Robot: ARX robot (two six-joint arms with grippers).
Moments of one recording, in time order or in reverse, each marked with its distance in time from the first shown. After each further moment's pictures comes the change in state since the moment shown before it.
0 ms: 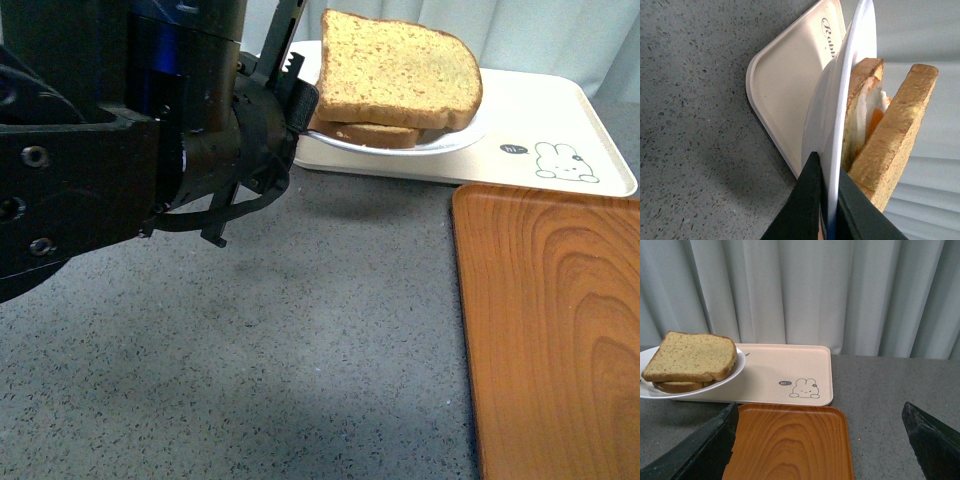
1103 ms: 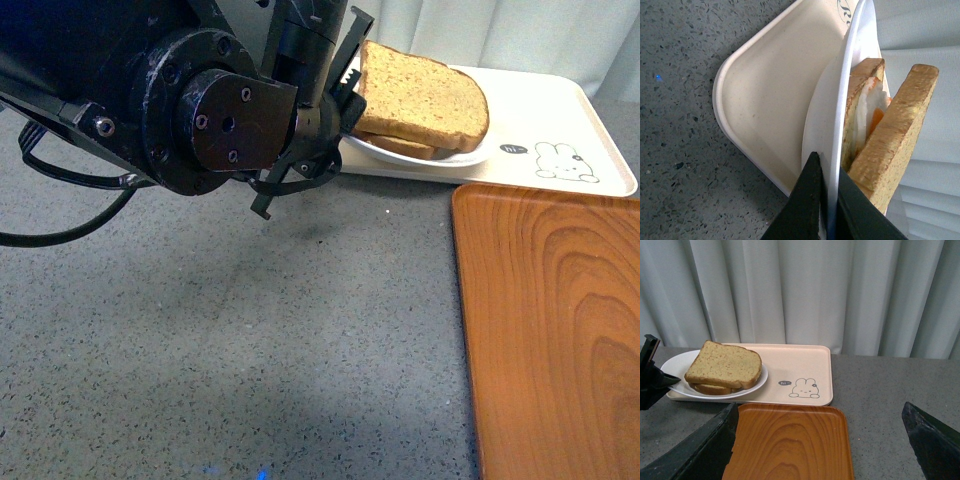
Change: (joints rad) left arm 0.006 0.227 0.336 -0.198 0.006 0.086; right arm 0.000 0.000 0.000 0.000 0.000 0.000
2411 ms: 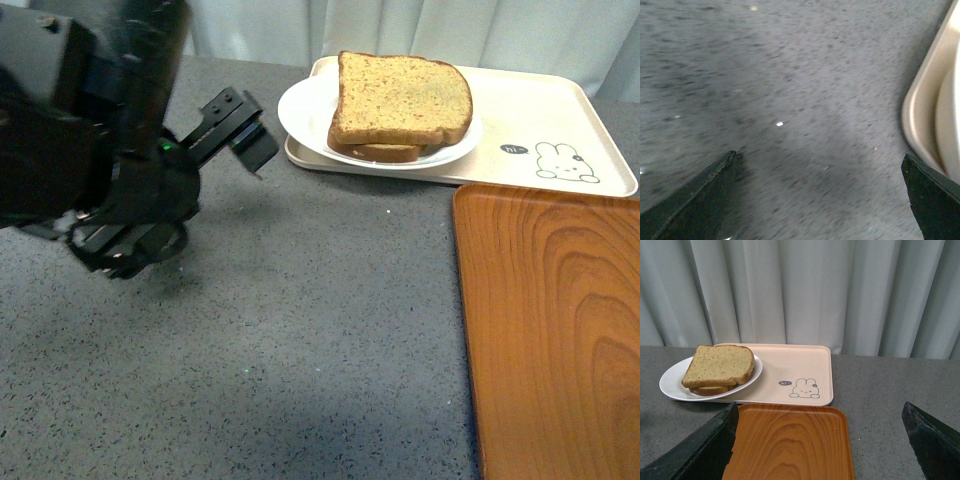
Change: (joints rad) left arm 0.129 -0.214 -0.329 -0.137 -0.031 0.327; right arm 0.000 0.000 0.000 0.000 0.000 0.000
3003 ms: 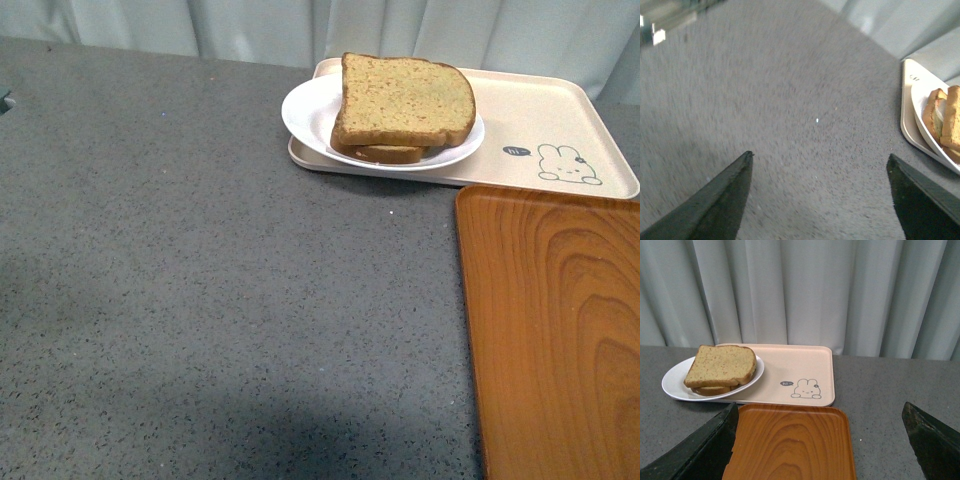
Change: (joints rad) left arm 0.381 -0.815 -0.649 0.179 0.233 0.491; right arm 0.000 0.000 0.000 0.000 0.000 0.000
